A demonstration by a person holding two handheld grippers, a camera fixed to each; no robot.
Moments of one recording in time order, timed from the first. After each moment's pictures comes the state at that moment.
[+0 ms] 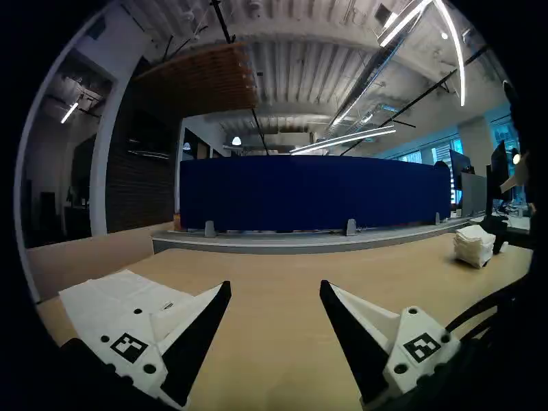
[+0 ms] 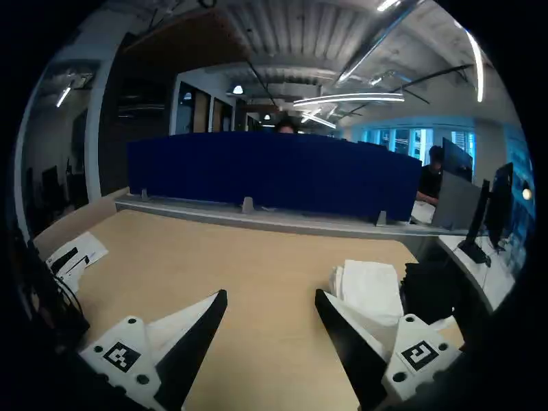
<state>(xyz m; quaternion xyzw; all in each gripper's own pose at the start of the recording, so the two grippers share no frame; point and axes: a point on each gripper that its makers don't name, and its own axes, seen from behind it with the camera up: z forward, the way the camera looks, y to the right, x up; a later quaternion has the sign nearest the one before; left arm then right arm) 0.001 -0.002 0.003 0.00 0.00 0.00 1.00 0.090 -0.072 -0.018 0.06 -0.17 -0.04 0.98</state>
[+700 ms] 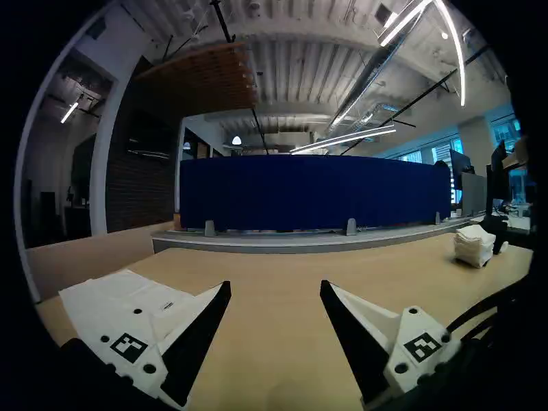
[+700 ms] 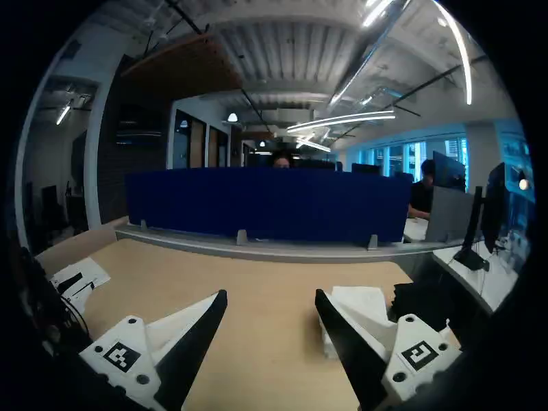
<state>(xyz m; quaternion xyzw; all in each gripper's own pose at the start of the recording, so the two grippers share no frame) 0.001 -0.002 0.003 0.00 0.00 0.00 1.00 0.139 -0.047 -0.023 0.05 -0.10 -0.02 0.99</state>
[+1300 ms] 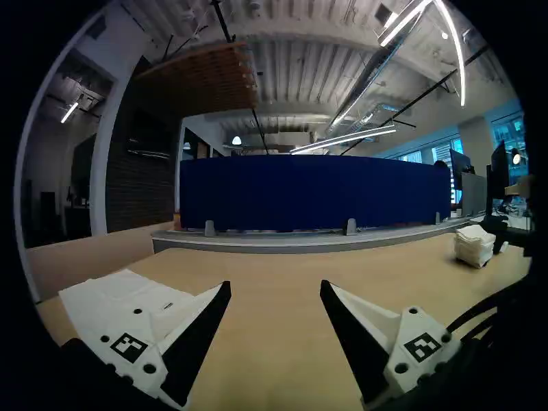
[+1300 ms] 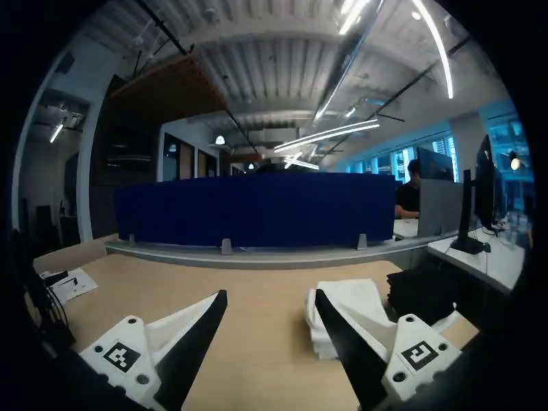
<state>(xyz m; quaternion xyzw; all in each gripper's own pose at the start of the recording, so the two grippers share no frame) 0.001 -0.002 0.002 0.00 0.00 0.00 1.00 0.087 -0.006 -0.016 0.03 -0.03 0.02 1.00</state>
